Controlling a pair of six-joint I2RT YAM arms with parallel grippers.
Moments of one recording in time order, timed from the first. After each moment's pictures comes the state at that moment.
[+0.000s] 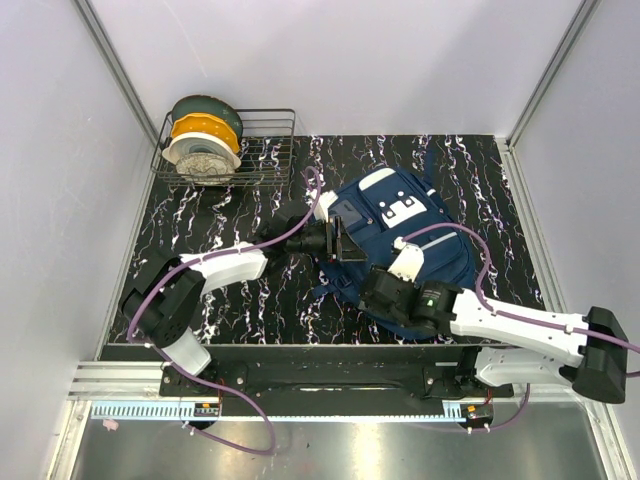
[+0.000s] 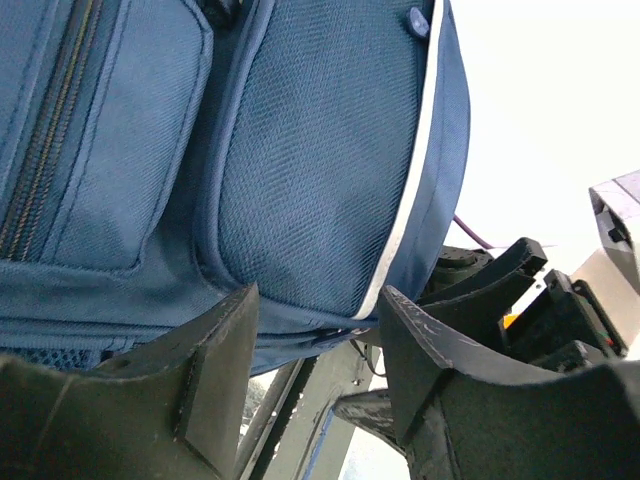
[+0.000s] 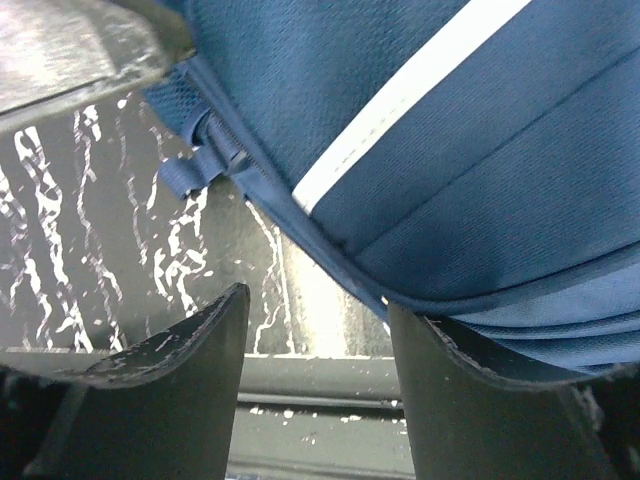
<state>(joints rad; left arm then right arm) -0.68 1.63 0.88 0.36 0.65 -0.85 1.15 1.10 0.81 -0.71 0.55 1.21</state>
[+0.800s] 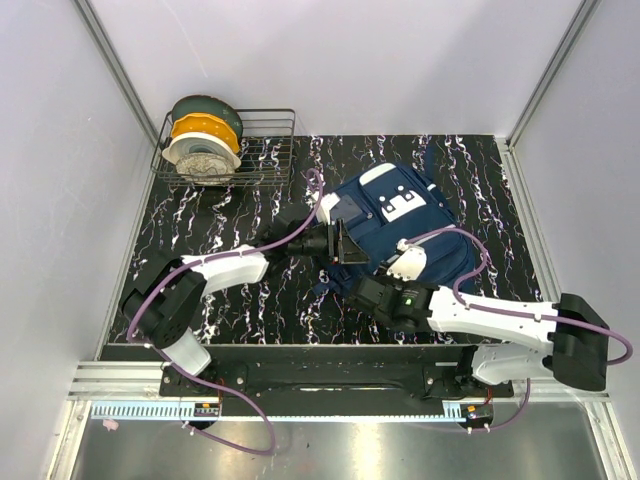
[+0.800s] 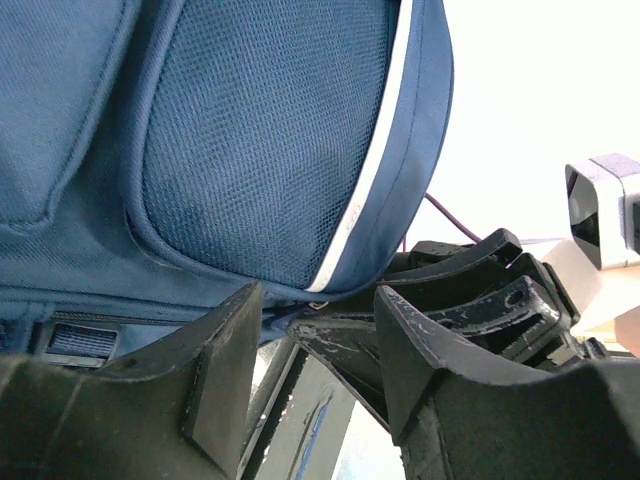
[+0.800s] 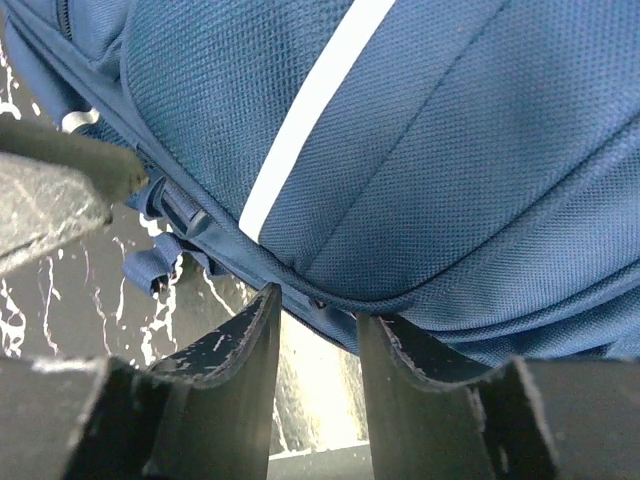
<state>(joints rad) -0.69 1.62 0.86 0.42 0.65 -0.87 1.16 1.24 0.82 -0.73 0.79 1.39</state>
